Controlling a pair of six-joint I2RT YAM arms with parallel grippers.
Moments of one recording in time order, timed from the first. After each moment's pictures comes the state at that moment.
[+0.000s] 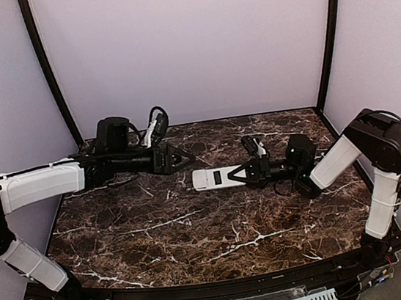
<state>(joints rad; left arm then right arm) -0.64 1.51 1.01 0.06 0.62 -0.45 0.59 1.84 0.64 1.26 -0.99 1.19</state>
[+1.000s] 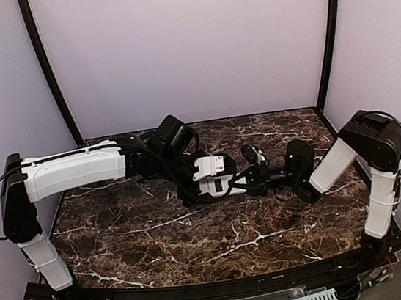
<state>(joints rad) -0.94 1.76 1.45 -0.60 0.18 0.70 0.61 1.88 0.61 1.26 -0.98 1.27</state>
